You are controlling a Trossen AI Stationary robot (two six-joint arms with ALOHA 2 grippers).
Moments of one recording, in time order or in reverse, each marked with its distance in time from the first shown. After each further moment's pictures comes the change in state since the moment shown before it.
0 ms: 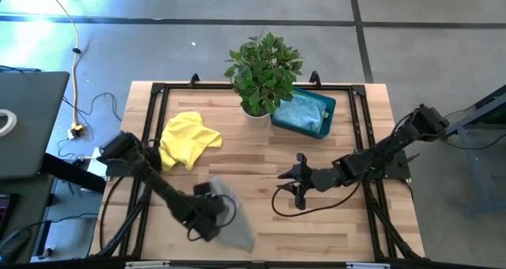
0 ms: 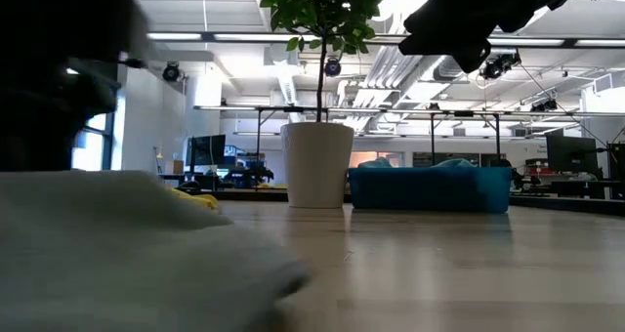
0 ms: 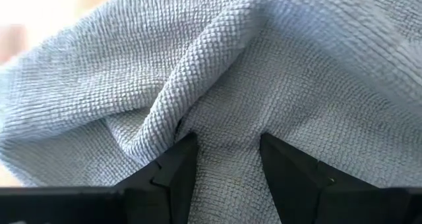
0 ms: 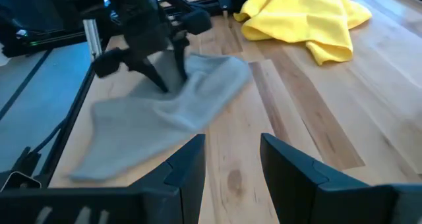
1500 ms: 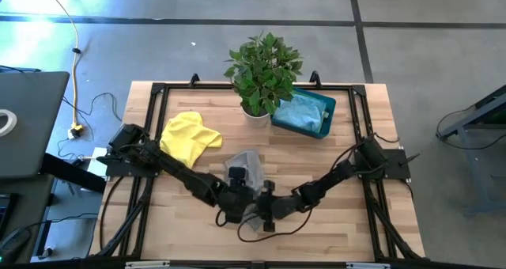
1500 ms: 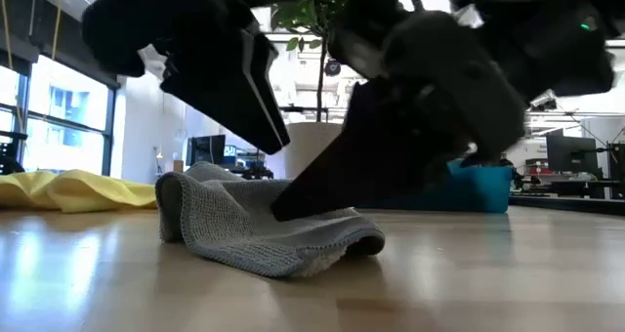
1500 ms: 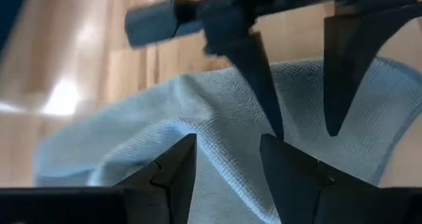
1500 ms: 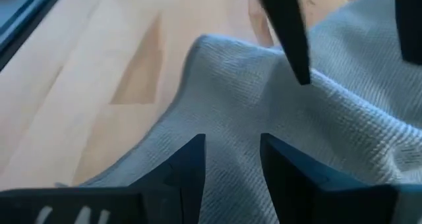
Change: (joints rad) left arm 0.235 -0.001 0.108 0.280 -0.104 0.699; right arm 0.009 0.724 0.321 0.292 -0.060 -0.082
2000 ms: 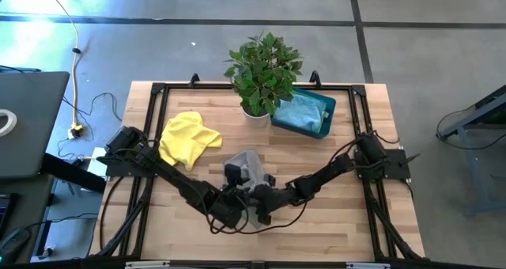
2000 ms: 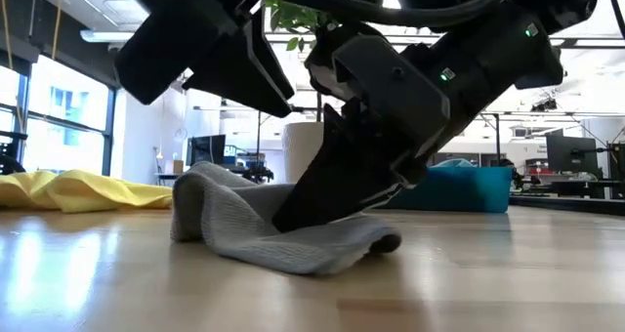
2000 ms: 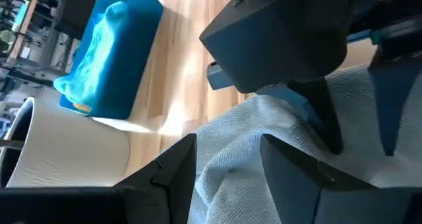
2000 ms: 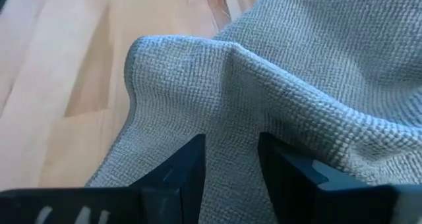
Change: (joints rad) left arm -0.081 -0.001 0.000 0.001 -0.413 0.139; right arm -0.071 -0.009 0.043 -0.216 -0.087 0.183
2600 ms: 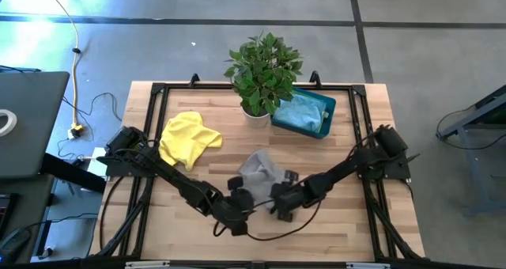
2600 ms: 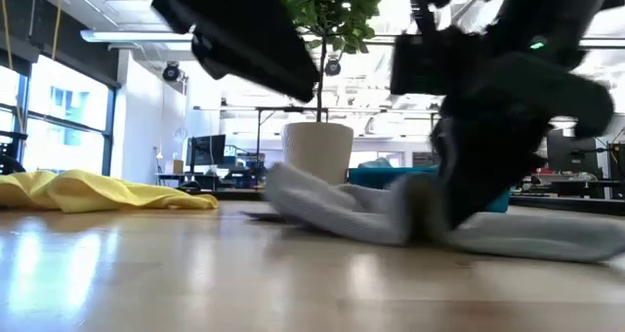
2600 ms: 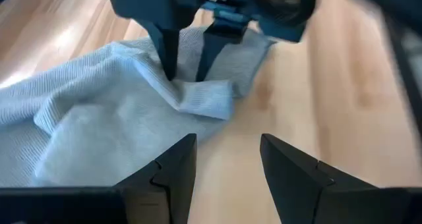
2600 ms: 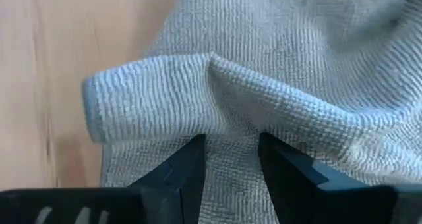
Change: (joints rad) left arm 0.001 0.000 0.000 0.200 0.380 -0.420; right arm 0.061 -0.200 -0.011 -0.592 -0.002 0.101
